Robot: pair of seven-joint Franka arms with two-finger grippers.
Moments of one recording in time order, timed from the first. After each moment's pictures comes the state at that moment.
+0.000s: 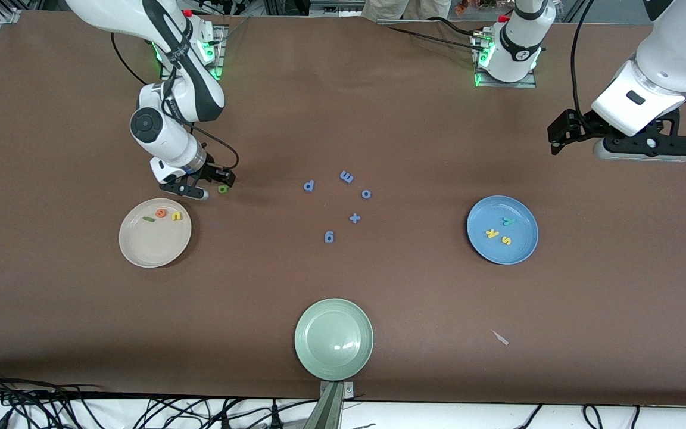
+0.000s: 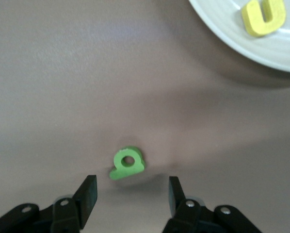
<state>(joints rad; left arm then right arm) -0.08 -0.01 -0.12 -1.65 0.05 1.63 -0.15 0.24 0.29 0.09 -2.45 0.19 2.71 0.40</state>
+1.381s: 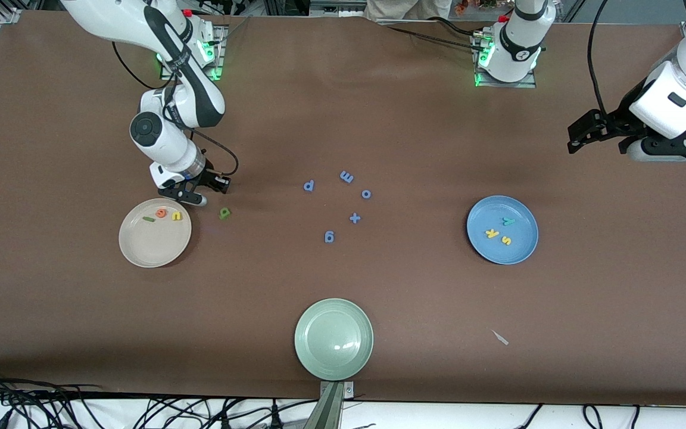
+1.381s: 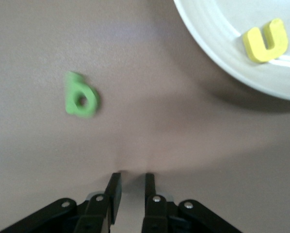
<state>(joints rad) -0.01 -0.02 -0.11 -1.65 -0.03 1.61 -0.14 0.24 0.32 0.08 -2.41 0.19 2.74 0.40</state>
